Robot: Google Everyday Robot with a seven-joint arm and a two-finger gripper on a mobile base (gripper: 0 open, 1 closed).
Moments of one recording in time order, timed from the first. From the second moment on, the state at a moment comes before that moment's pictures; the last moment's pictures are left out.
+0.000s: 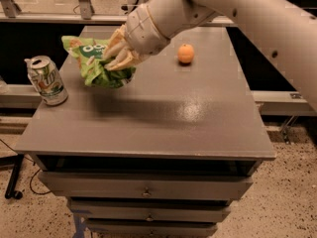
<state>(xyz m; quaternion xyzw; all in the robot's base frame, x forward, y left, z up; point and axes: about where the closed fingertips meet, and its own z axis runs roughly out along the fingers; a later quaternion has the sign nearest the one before) 0.568 0.099 0.946 -0.83 0.36 0.14 0.41</state>
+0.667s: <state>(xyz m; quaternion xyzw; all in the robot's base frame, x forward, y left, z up) 0.605 0.144 0.923 -0.85 0.32 0.13 0.40</state>
